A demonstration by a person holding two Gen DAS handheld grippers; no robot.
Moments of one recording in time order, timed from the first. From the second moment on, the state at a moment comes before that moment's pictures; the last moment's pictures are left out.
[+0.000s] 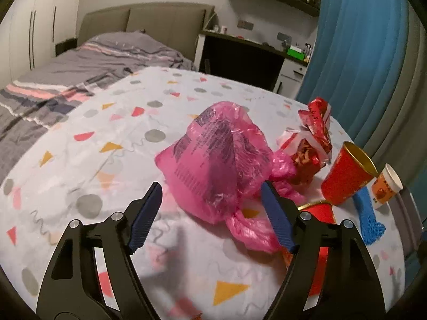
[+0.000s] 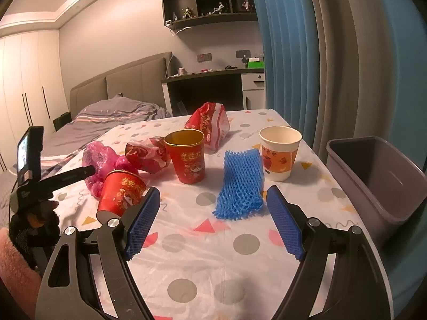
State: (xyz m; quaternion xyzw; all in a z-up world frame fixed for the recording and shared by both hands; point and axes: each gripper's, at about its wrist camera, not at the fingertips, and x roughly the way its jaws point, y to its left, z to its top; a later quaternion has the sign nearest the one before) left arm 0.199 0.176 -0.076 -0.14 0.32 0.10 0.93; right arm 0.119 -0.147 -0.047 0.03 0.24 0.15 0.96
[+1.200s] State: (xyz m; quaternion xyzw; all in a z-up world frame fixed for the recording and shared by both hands) left arm 0.092 0.187 -0.046 -0.19 0.22 0.11 0.95; right arm 0.135 -0.031 -0.064 -0.02 0.30 0.24 0.92
